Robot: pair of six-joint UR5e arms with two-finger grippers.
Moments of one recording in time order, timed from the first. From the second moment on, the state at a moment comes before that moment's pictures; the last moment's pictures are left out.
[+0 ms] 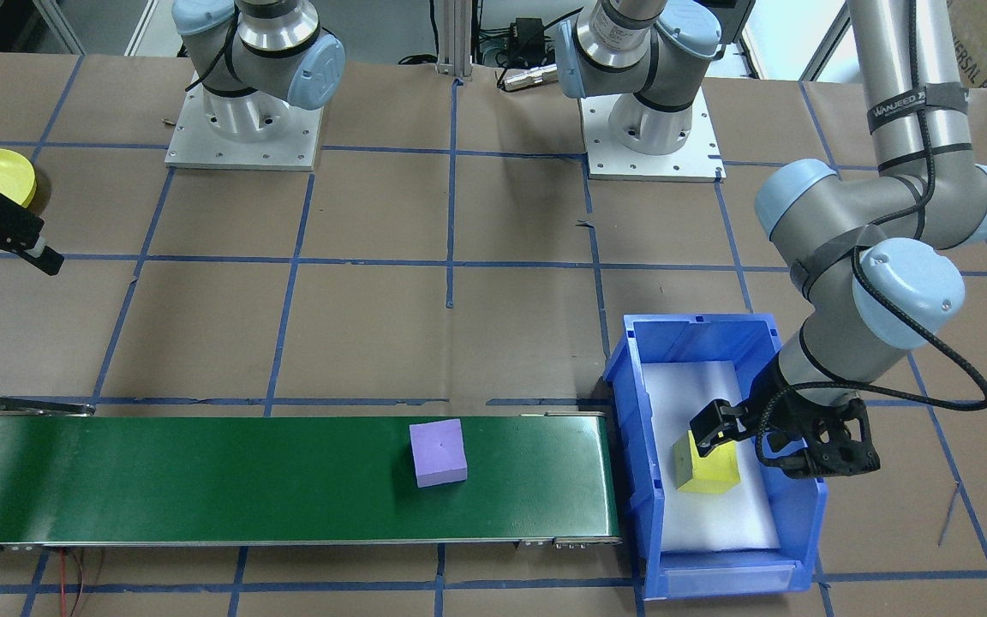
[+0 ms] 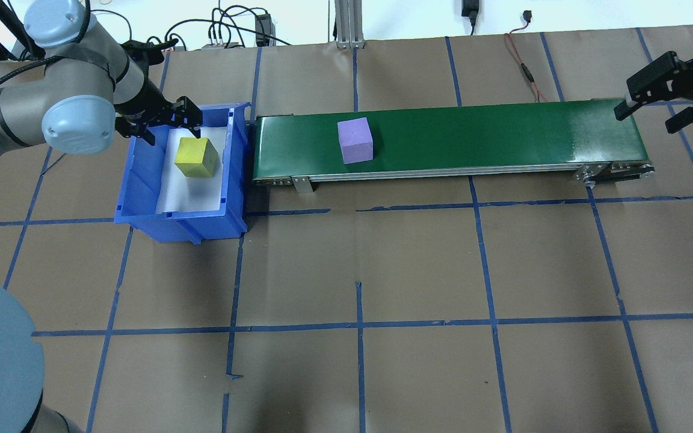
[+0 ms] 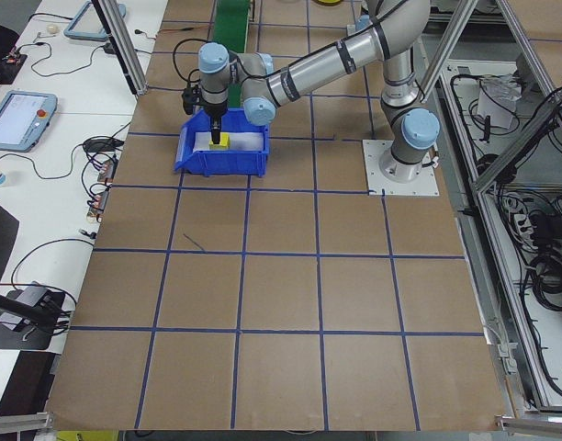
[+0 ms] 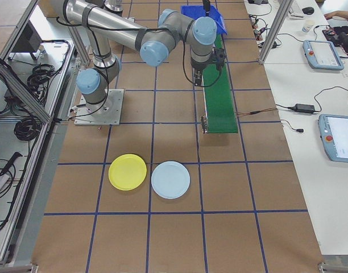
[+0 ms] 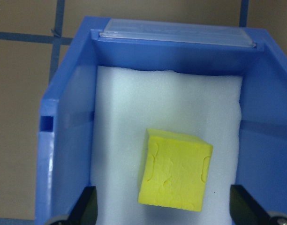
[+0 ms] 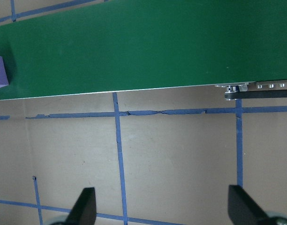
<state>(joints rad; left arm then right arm) -1.39 -1.98 -1.64 -0.99 1.49 0.11 1.09 -1.49 1.60 -1.56 -1.26 -0.45</state>
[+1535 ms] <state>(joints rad) -1.39 -1.97 -1.65 -0.96 1.50 0.23 1.02 -1.41 1.65 -1.66 -1.12 -0.72</state>
